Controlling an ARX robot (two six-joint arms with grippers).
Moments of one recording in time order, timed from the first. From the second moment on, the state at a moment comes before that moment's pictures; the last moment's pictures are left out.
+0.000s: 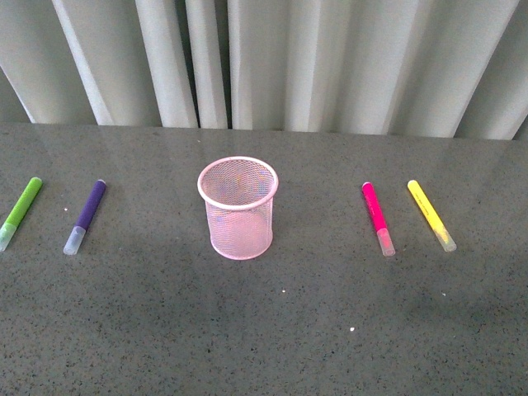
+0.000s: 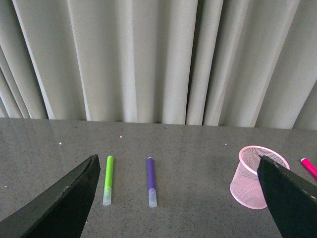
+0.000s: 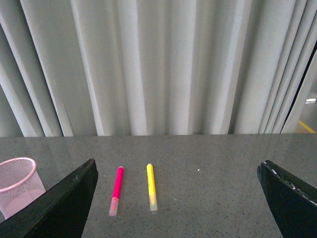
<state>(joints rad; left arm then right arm) 0.00 0.00 0.01 0.00 0.00 0.00 0.00 0.00 0.02 0.00 0.00 0.00</state>
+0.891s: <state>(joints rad) 0.13 0.76 0.38 0.09 0.10 -0.15 0.00 0.00 0.02 0.00 0.00 0.00</state>
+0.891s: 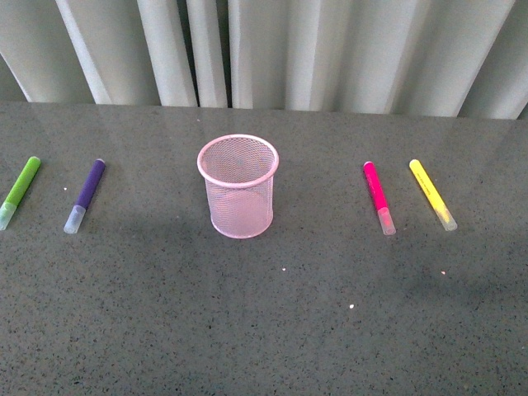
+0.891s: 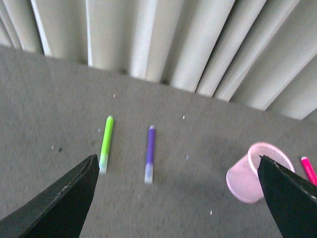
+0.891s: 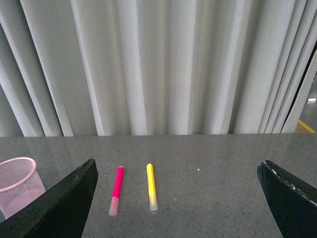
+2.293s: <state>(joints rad) 0.02 2.17 1.26 0.02 0.05 0.13 0.00 0.00 0.02 0.00 0.00 0.00</state>
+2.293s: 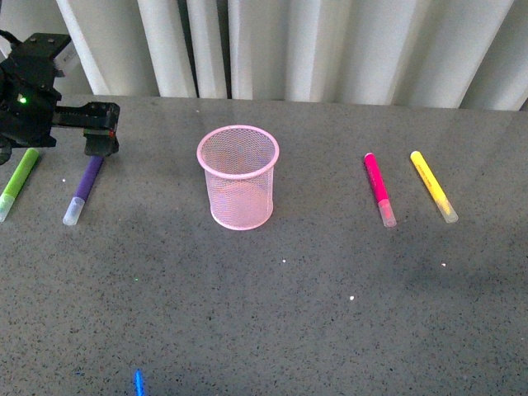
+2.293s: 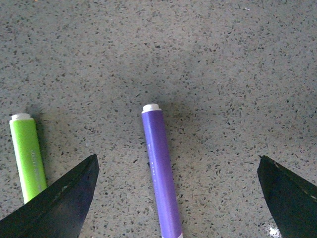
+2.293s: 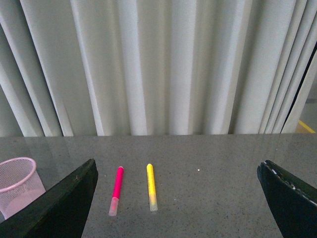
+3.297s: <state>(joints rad) 0.03 2.38 1.44 -0.04 0.02 0.11 0.00 0.00 0.02 0.00 0.00 0.00</state>
